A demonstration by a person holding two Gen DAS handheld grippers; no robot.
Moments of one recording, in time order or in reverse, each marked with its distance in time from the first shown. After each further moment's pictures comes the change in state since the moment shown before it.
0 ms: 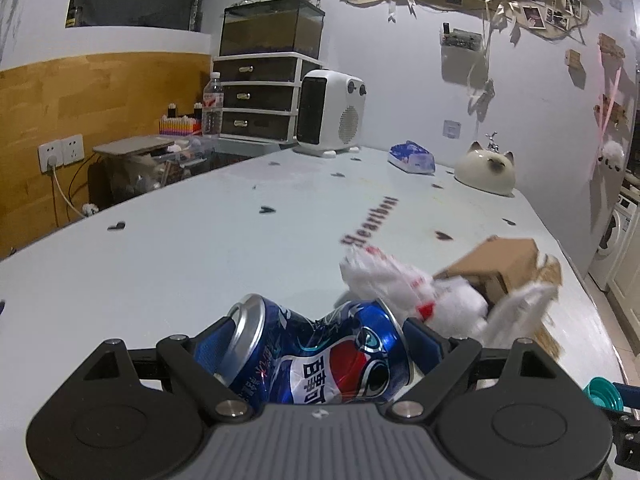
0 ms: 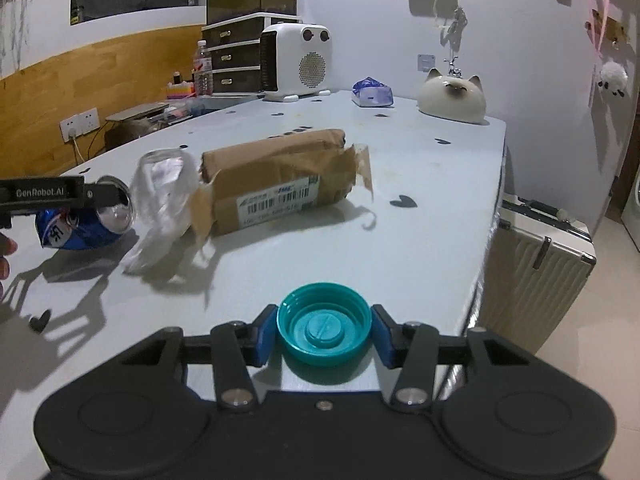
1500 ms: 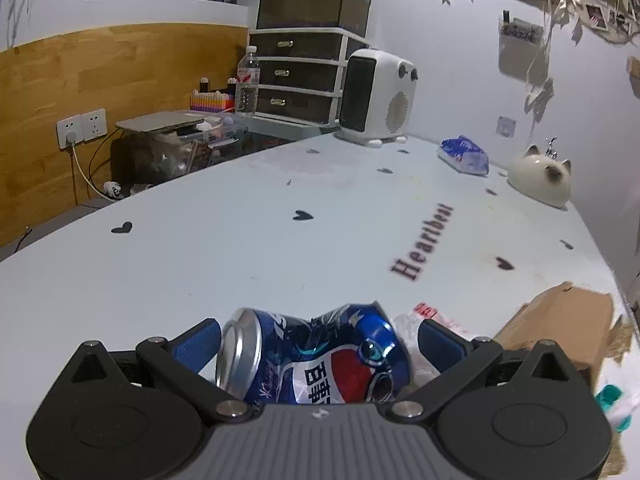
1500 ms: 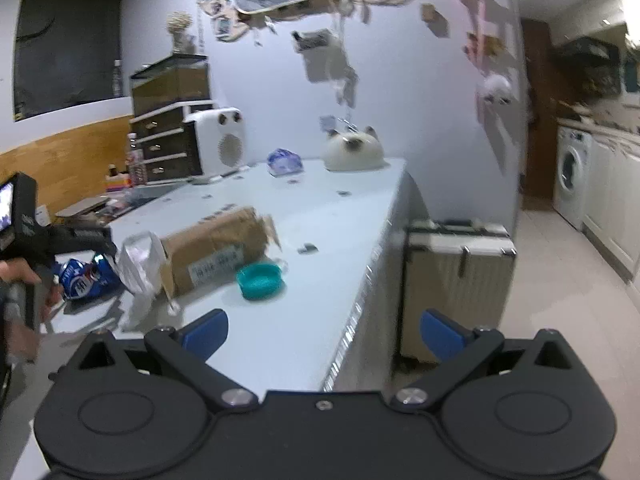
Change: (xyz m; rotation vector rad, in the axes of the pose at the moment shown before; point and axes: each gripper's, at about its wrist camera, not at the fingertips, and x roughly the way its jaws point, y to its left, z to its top) left arm 0.073 0.015 0.047 -0.072 0.078 0.111; right arm -0.092 -0.020 -0.022 0.189 -0.219 -0.178
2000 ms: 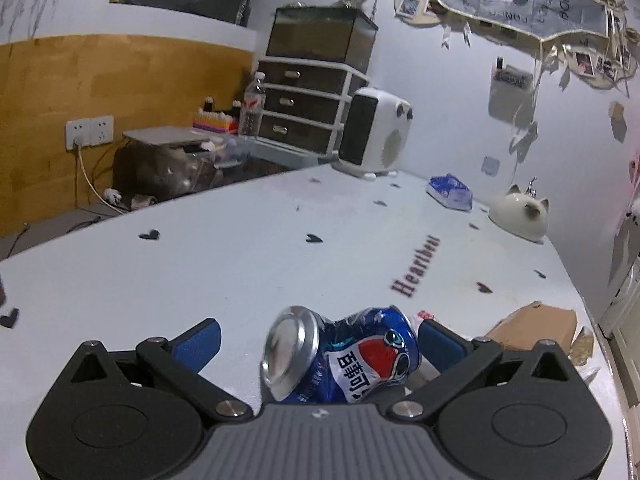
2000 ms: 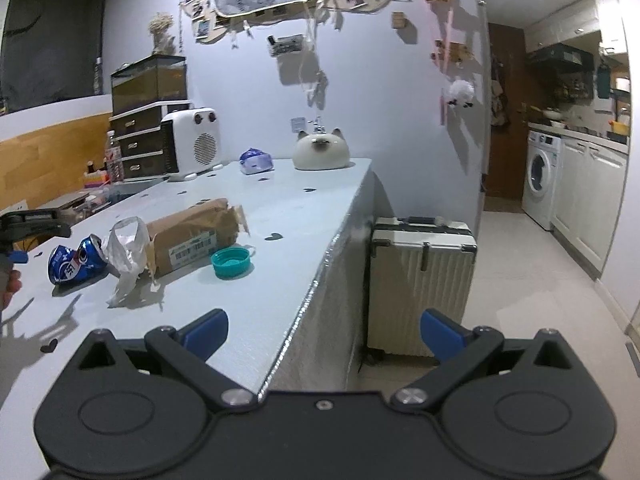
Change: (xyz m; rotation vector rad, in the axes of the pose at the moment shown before) left arm -0.047 0.038 -0.009 -0.059 -0.085 -0.086; right arm -0.046 -0.010 -0.020 0.007 0.008 -0.102
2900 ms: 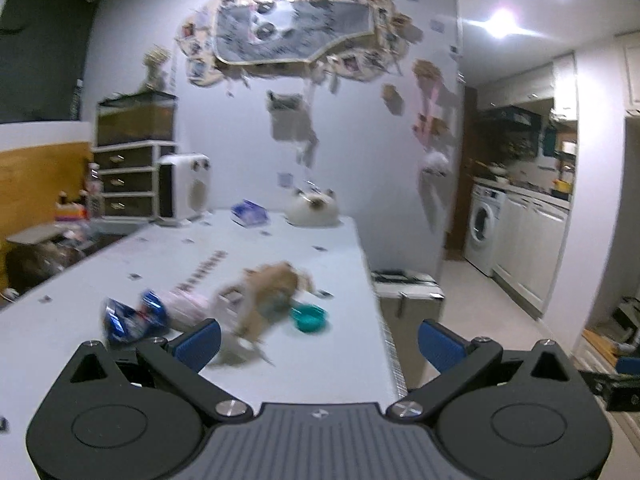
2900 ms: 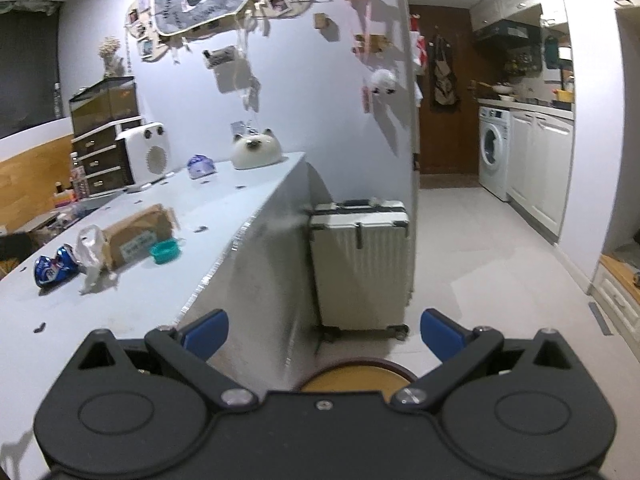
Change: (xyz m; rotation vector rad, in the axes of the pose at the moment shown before) left arm -0.227 -0.132 -0.090 0.319 -0.141 -0.361; right arm -0.097 -0.100 -0.018 0.102 0.025 -0.081
